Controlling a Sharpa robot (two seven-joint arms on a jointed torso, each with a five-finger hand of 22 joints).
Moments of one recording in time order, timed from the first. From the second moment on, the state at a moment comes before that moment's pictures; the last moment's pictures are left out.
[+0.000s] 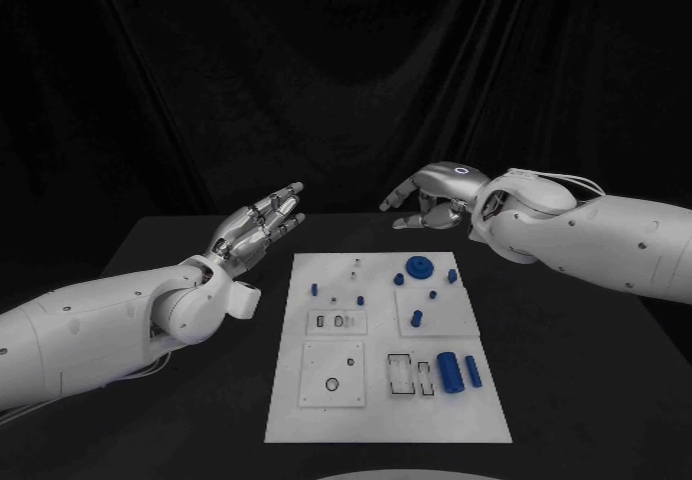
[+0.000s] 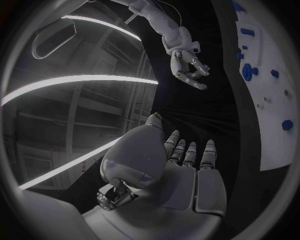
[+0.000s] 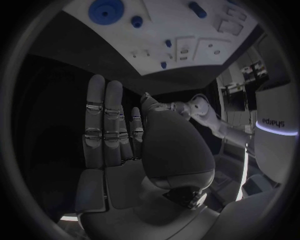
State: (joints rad) left arm 1.22 -0.85 -0.21 1.42 -0.06 -0.03 0.67; left_hand 1.39 0.26 -0.24 0.28 0.44 0.29 0.02 0.03 0.03 0.05 0.01 0.05 0.02 0.01 0.05 0.00 0.00 0.17 0.03 0.21 0.02 0.02; right arm 1.41 -0.65 -0.21 1.23 -1.57 -0.33 0.18; right_hand 1.38 -0.08 0.14 0.28 0.09 0.87 -0.08 0.07 0.07 0.90 0.04 0.19 0.07 1.40 -0.03 0.66 0.45 0.17 1.32 0.07 0.62 0.34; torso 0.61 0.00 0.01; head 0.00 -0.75
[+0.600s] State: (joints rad) left arm 1.22 -0.90 -0.21 1.43 -0.07 -0.03 0.68; left_hand 1.41 0.26 -0.23 0.29 0.46 0.30 0.02 0.04 0.04 0.05 0.01 0.06 0.02 0.01 0.09 0.01 0.01 0.17 0.04 0.23 0.03 0.02; right arm 1.34 -0.60 -0.21 1.15 -1.86 -0.20 0.11; right_hand 1.36 -0.13 0.18 0.28 0.08 0.91 -0.07 0.07 0.09 0.95 0.03 0.11 0.08 1.46 -0.07 1.15 0.95 0.12 1.36 0.04 1.19 1.01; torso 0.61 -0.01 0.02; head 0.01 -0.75
